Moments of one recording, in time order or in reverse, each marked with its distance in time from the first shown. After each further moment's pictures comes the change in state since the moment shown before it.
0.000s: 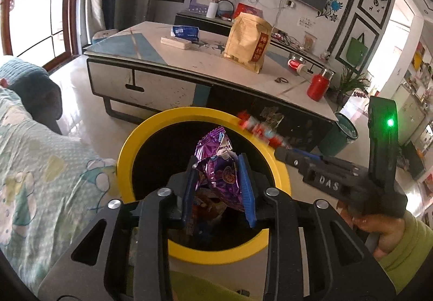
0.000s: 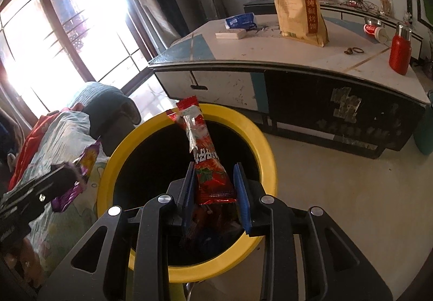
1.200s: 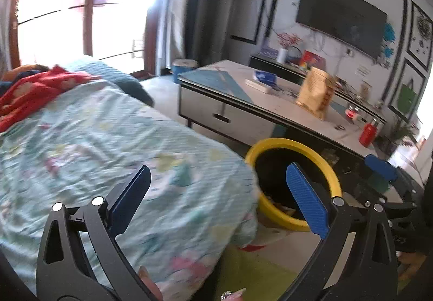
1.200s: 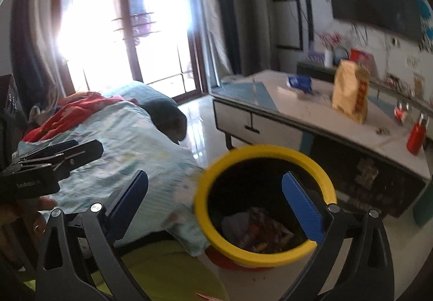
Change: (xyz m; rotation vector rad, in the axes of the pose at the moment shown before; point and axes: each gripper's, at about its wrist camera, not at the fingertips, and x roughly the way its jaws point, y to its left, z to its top) left arm -0.183 0.079 -0.055 -0.172 -0.241 0.355; right arm -0.099 0.163 -0.045 -0.342 -0.247 0.097
